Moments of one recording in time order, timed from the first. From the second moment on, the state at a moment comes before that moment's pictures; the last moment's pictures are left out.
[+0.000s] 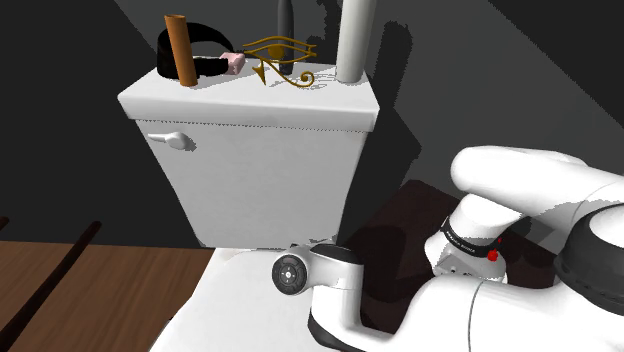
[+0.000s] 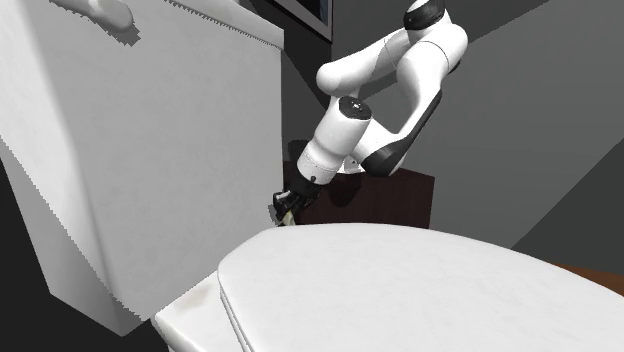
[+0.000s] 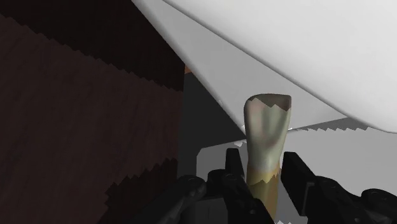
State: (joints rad) arm -0.89 -1.16 2.12 -2.33 0.76 2.33 1.86
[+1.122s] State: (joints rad) arm -0.82 -1.11 2.02 -2.37 0.70 2.28 1.85
